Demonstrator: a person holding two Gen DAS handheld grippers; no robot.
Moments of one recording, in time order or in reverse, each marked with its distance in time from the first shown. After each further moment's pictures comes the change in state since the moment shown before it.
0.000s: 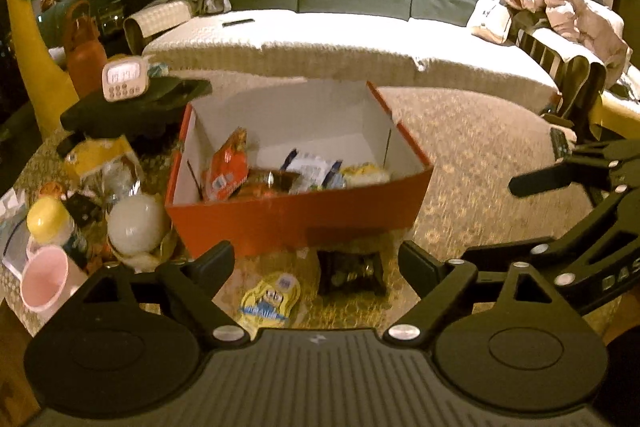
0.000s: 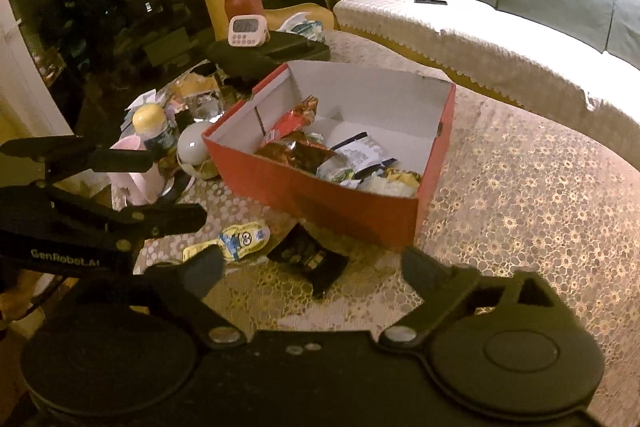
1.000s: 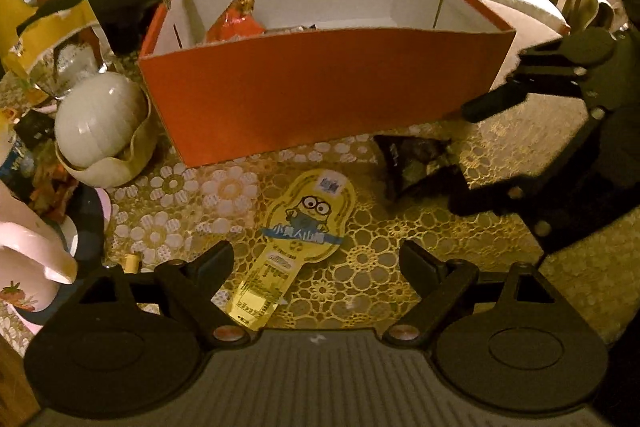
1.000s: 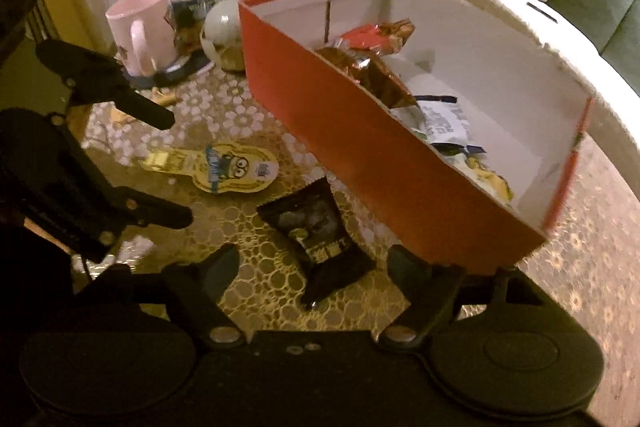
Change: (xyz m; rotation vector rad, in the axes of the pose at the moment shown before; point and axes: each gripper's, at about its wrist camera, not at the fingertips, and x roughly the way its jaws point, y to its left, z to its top) left arm 0.101 0.053 -0.060 0.029 0.210 -0.068; right arm 0.135 0.009 0.001 -0.402 0.204 0.069
